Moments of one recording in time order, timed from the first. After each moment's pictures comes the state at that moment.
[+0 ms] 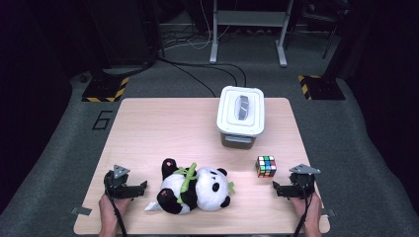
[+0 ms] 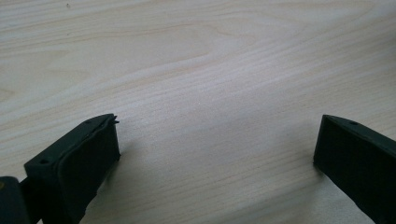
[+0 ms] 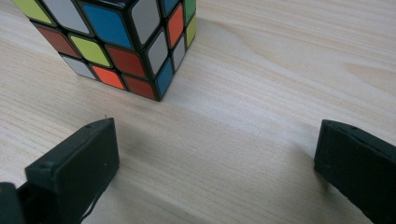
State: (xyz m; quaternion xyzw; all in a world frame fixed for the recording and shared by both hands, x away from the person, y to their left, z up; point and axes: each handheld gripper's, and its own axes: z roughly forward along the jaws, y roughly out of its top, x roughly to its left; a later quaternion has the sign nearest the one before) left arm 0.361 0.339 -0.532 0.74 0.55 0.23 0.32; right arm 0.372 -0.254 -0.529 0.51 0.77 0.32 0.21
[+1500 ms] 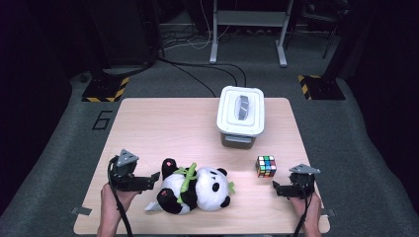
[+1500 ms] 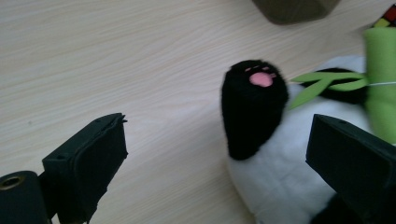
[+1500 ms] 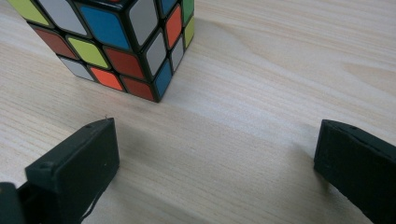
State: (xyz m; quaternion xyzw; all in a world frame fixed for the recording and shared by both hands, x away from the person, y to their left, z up) left arm 0.336 0.270 -0.403 0.78 0.47 0.19 0.37; right arm 0.373 -0.254 -0.529 0.51 0.77 0.32 0.22
